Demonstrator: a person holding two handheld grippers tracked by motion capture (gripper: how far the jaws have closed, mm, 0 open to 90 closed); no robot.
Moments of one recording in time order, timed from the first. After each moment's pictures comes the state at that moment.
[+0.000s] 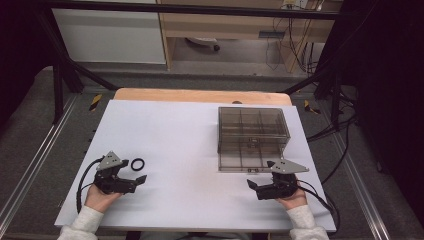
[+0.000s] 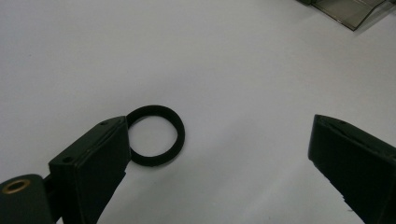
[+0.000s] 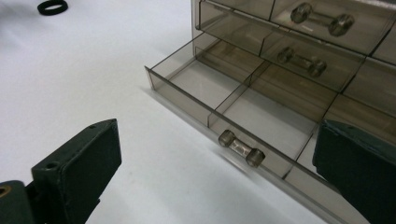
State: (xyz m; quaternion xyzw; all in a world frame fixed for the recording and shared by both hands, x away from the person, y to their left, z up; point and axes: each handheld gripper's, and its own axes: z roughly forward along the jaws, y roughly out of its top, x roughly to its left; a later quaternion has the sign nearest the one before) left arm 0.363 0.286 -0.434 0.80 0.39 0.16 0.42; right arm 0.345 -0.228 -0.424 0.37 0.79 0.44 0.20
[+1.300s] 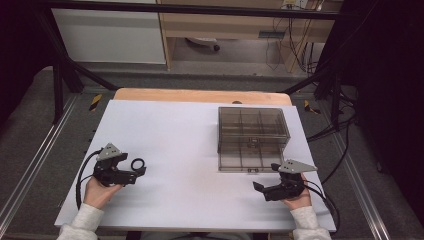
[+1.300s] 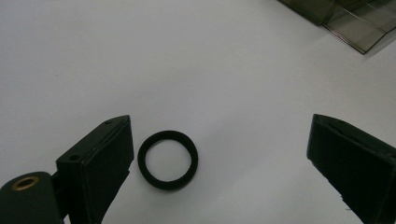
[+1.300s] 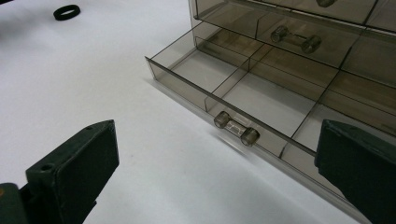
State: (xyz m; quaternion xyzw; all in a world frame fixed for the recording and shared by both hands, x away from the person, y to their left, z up) left arm 0.376 0.282 -0.410 0.79 0.41 0.17 0.41; right arm 0.347 -0.249 -0.431 0.37 0.79 0.47 0.15
